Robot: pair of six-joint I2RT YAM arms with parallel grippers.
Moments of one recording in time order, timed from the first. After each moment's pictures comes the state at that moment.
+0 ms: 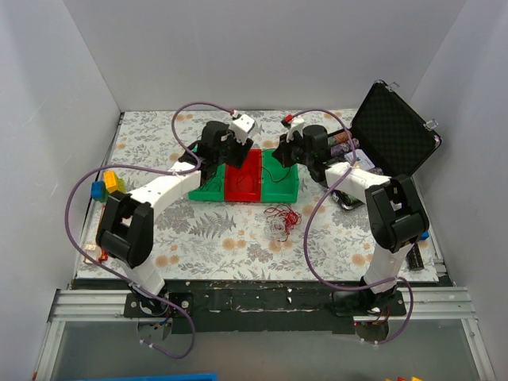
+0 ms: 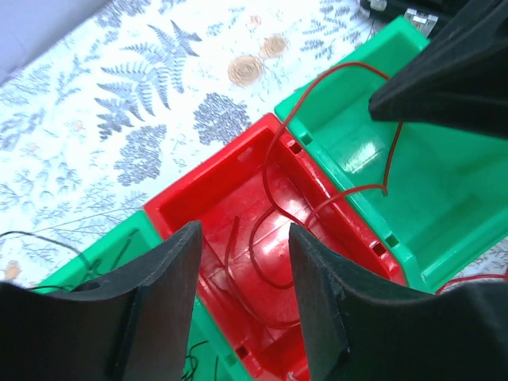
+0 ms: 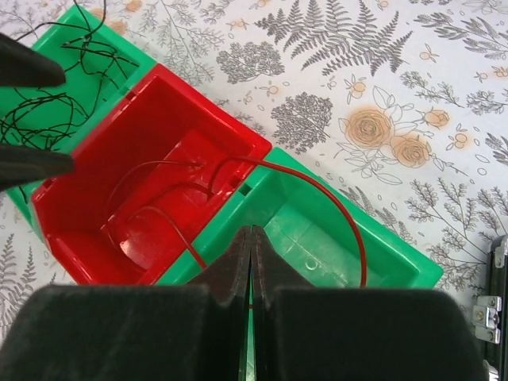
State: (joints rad) left arm -0.51 1.72 1.24 -0.01 0.08 0.20; right arm 0.45 1.81 1.15 0.27 -0.32 0.08
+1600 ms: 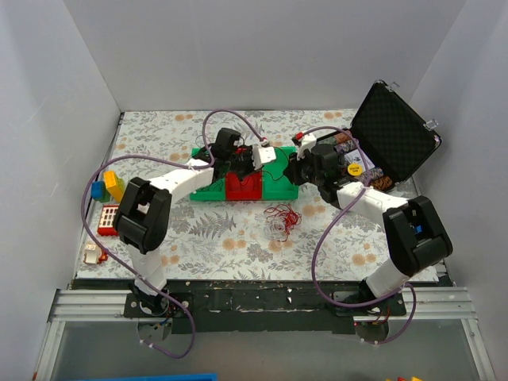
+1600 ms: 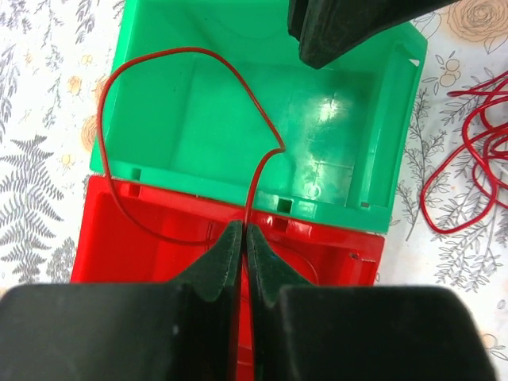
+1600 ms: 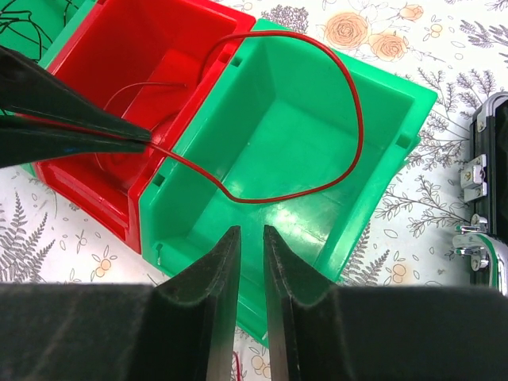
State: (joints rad) left arm -0.52 1.87 1.34 -0.17 0.50 0.77; right arm 0.48 1.57 0.88 0.25 -0.19 0.10
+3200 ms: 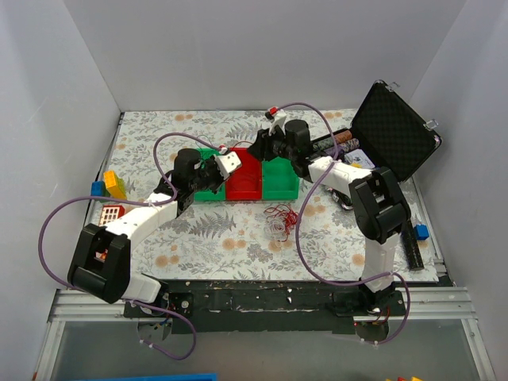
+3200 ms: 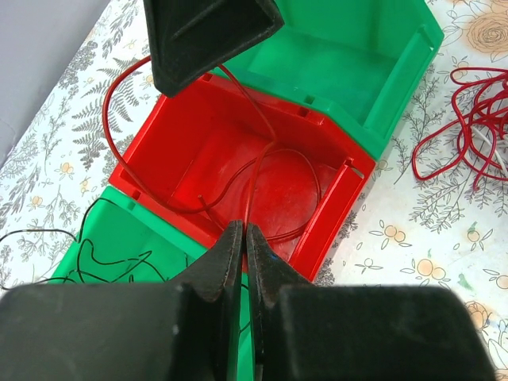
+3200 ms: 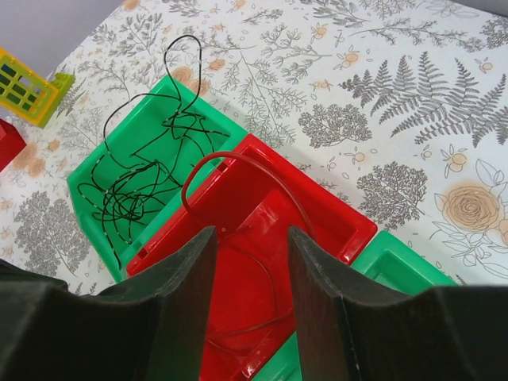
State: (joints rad) left arm -0.41 1.39 0.82 0.15 0.44 0.54; right arm 0.54 1.94 1.32 0.35 -0.36 0.23
